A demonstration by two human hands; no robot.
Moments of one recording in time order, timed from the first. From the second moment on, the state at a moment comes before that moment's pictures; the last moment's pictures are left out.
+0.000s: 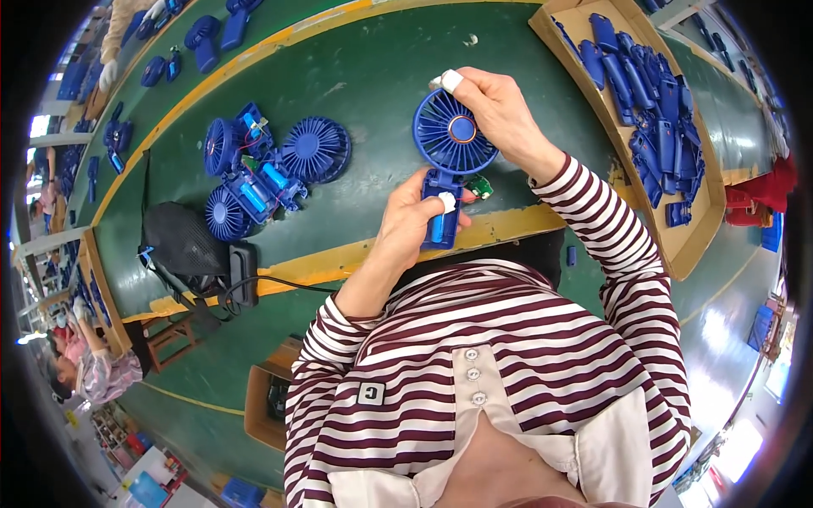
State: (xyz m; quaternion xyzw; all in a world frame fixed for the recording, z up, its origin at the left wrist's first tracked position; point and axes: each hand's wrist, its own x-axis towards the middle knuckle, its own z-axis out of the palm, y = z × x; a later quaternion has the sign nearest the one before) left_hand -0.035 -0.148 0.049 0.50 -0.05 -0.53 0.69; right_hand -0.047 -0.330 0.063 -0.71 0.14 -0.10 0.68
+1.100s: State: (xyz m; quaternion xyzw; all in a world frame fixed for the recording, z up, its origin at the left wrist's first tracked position) left_hand -0.018 -0.145 0.046 0.50 -0.03 -0.44 0.75; right_hand -0.113 -0.293 0.057 -0.88 -0.04 -0.38 0.28
